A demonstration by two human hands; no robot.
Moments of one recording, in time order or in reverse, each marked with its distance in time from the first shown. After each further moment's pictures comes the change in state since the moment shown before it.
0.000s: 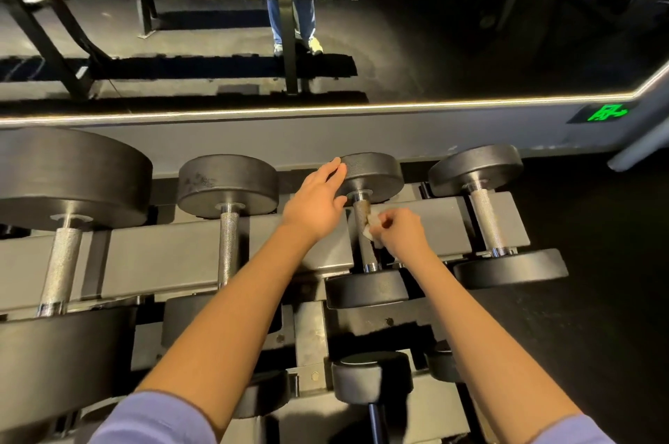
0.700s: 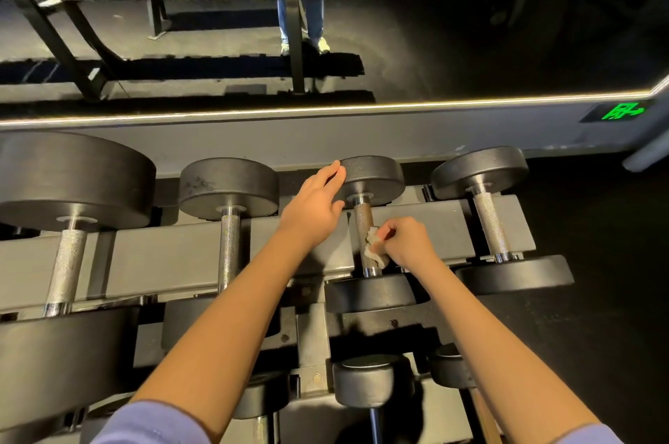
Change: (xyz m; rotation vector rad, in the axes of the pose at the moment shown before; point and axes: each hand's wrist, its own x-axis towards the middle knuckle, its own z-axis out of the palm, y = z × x) left_hand 0.000 -0.002 0.003 -0.013 0.046 0.013; right_hand 0.005 0.017 -0.003 0.071 -0.126 0.039
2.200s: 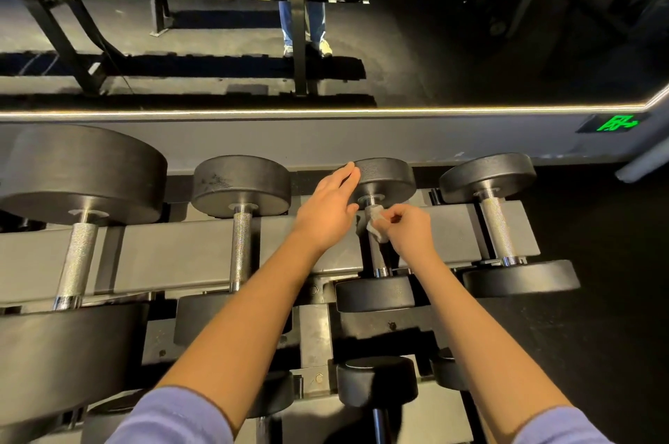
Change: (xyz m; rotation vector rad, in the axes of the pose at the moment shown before) left_hand -0.004 -0.004 0.001 -0.039 0.001 0.028; right_hand -0.002 -0.029 0.008 0.085 0.193 -0.086
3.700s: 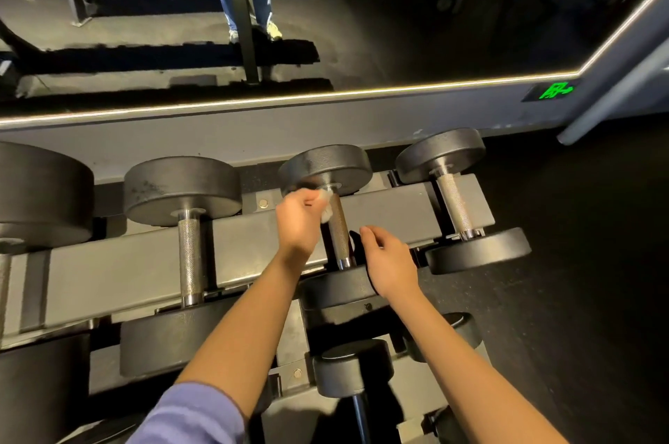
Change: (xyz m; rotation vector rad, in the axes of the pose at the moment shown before) left_hand 0.014 0.008 0.068 -0.751 0.249 -0.378; right_hand -0.058 0.035 -0.008 0.023 0.044 0.155
